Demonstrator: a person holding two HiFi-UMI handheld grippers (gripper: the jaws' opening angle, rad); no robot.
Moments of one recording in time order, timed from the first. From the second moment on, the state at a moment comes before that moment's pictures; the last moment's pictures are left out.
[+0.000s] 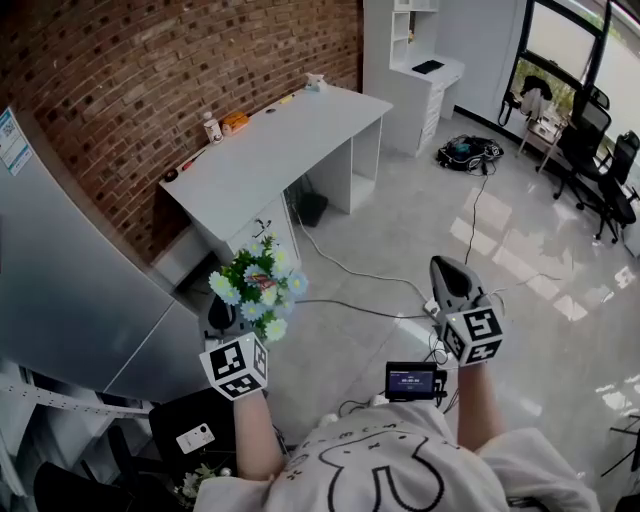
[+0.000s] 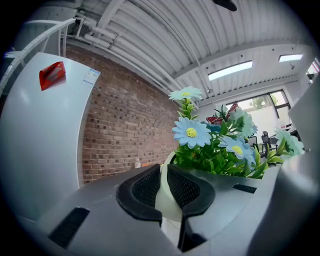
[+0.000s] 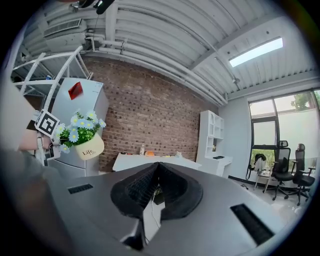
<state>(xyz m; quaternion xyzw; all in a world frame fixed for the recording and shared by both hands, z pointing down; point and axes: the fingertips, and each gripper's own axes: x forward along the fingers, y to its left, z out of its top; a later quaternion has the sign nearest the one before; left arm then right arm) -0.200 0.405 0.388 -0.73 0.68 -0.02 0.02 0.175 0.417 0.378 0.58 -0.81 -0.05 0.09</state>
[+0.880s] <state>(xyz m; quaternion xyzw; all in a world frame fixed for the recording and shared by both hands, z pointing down) -0.117 0.347 0.388 -0.69 0.72 0.00 0.02 0.227 0.331 0.391 0.50 -0.86 -0.05 0.09</state>
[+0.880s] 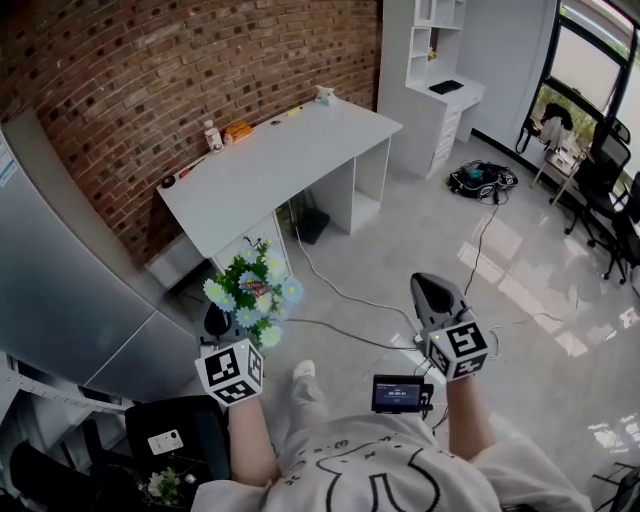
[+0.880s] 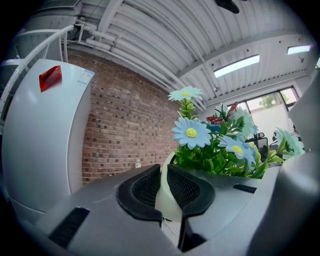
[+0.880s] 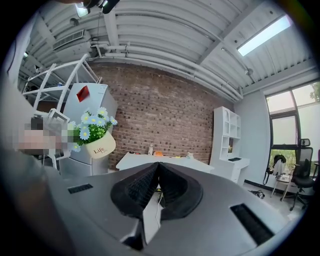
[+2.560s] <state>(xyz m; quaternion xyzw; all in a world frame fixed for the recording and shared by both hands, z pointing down) -0.240 -0.020 0.405 -0.74 0.68 0.00 0.00 0.095 0.013 0.412 0.54 -0.83 -0.03 0.13</state>
